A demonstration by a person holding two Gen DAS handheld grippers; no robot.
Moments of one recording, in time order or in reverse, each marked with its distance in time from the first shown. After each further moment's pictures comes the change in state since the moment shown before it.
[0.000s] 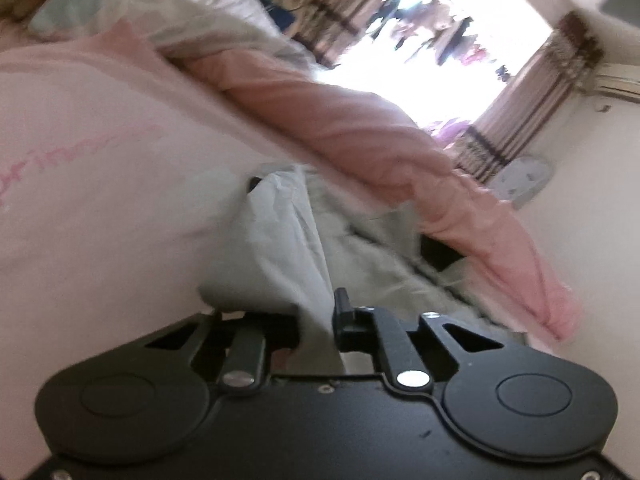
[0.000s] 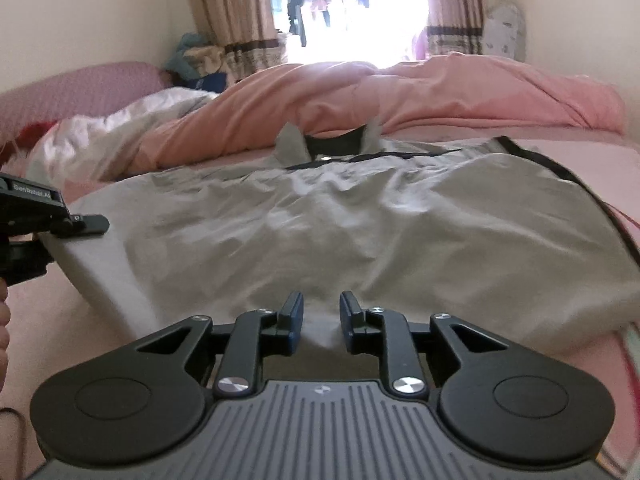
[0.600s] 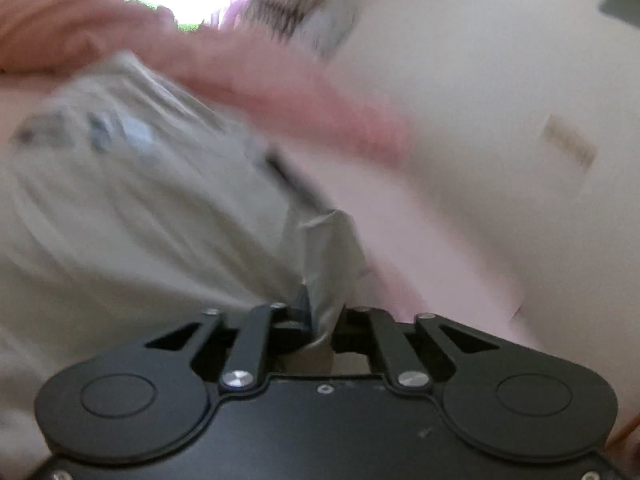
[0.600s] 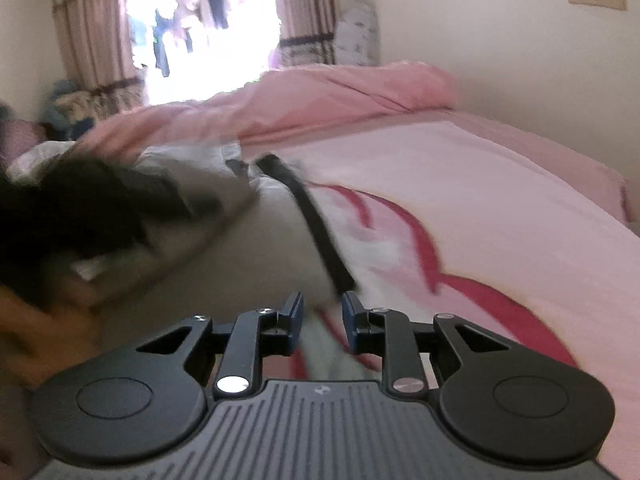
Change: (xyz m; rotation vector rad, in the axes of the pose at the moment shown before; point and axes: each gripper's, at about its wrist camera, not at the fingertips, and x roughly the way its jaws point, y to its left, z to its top) left arm 0.123 -0.246 -0.180 0.442 0.350 -0.415; right arm -0.085 -0.158 -0.017 0.202 -0.033 -0.333
